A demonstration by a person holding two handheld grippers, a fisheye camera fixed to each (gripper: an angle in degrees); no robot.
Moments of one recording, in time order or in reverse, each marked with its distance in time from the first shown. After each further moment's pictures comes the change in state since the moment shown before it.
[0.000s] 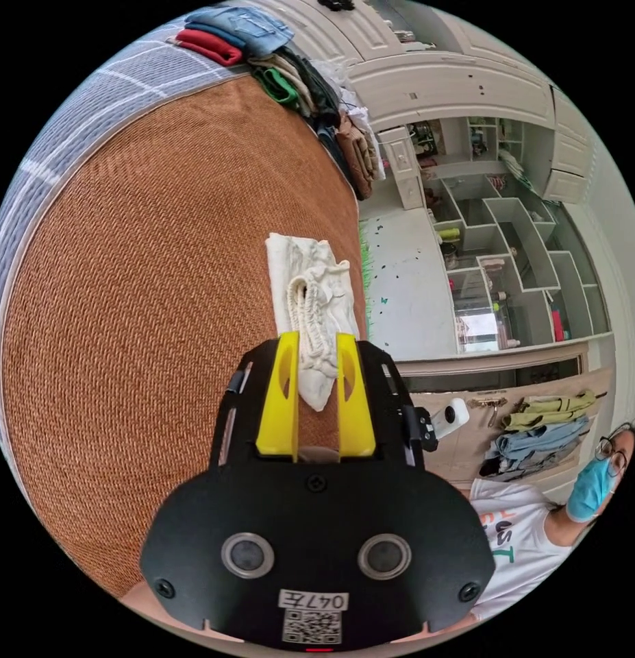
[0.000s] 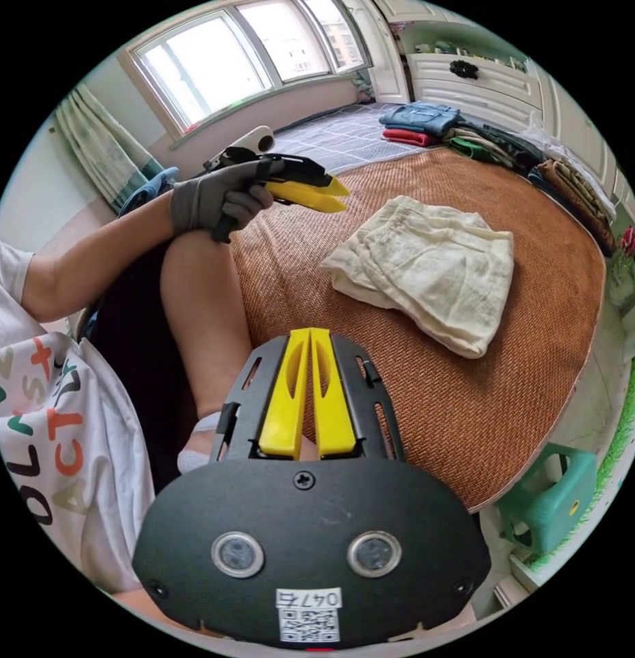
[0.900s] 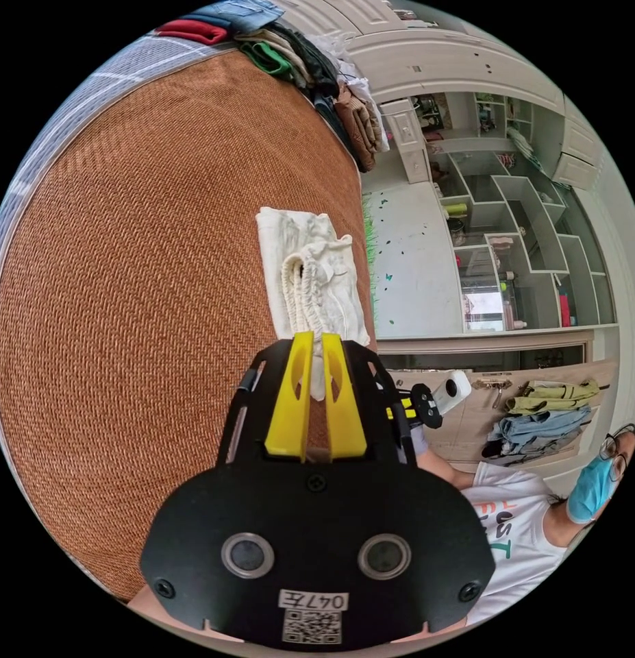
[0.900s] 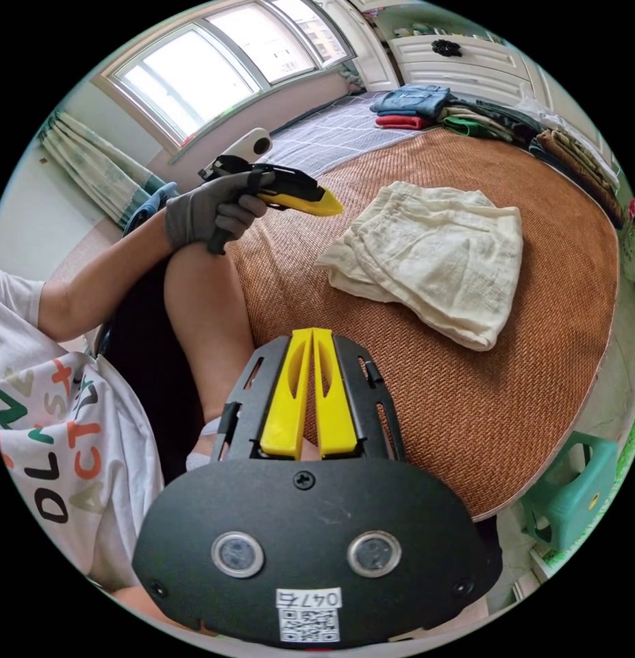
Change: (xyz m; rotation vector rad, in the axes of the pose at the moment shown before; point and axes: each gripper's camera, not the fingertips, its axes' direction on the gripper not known) left arm -0.018 0.001 0.002 -0.114 -0.015 0.025; right arm 0.106 0.017 -0.013 -0.009 -0.098 0.068
